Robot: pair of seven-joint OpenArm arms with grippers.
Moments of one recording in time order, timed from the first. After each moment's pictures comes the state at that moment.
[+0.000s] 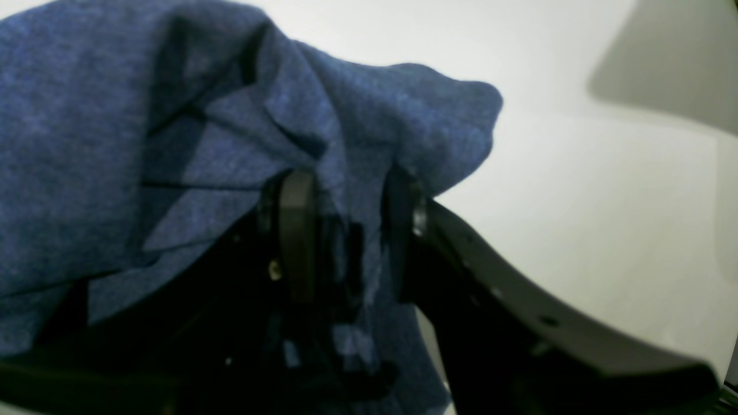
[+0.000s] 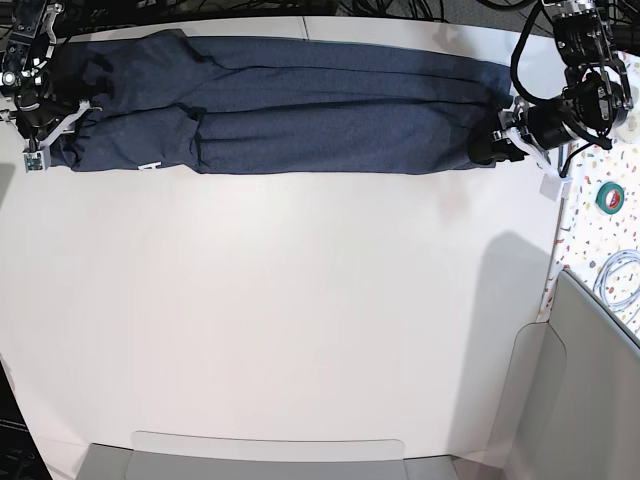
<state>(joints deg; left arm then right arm) 15.9 -22.8 -25.4 99.8 -64.8 -12.4 74.7 -21.7 21.4 30.5 98.1 14.3 22.8 -49.1</state>
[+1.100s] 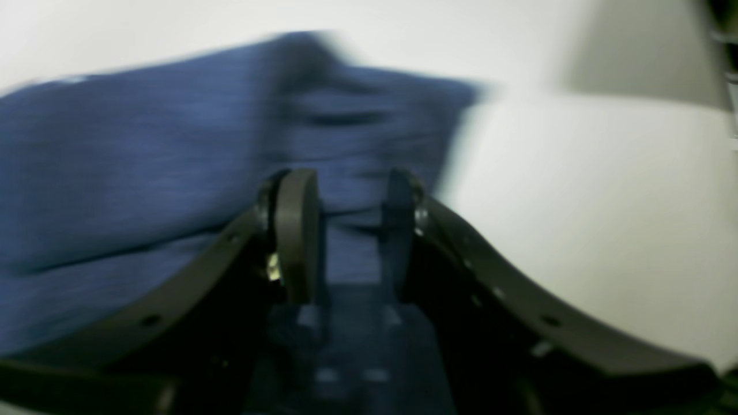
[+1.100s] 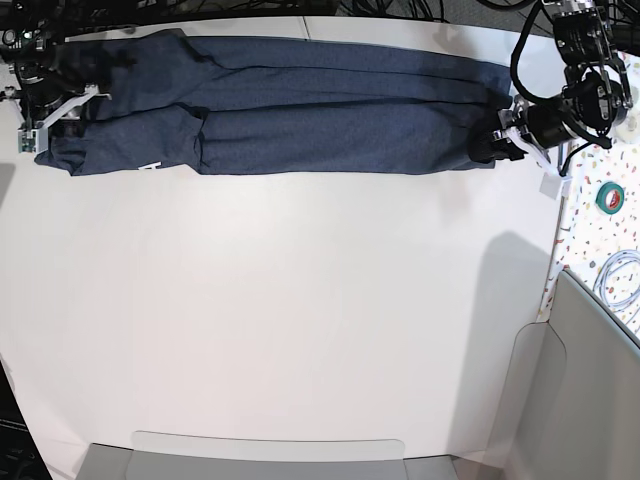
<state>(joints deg) 16.1 -22.7 -25.3 99.8 -65.0 -12.3 74.7 -28.4 12.6 38.8 113.5 26.2 23.2 -51.7</state>
